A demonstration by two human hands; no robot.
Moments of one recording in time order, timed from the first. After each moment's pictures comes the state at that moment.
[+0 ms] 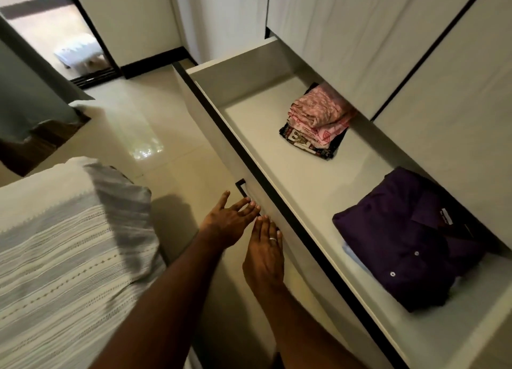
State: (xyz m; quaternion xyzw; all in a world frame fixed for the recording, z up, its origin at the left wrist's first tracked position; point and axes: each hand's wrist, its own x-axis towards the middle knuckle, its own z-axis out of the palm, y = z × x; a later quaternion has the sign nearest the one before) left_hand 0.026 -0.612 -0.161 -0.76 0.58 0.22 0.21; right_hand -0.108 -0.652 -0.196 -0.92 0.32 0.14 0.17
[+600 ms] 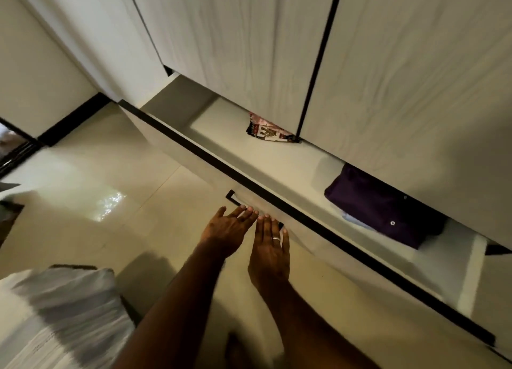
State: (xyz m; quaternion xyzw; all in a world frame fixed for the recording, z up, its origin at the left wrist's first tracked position) left_hand 0.050 -0.778 -0.158 -0.68 0.67 0.21 0.22; right_hand -0.086 -0.777 -0.210 -0.86 0.47 0.06 0.16
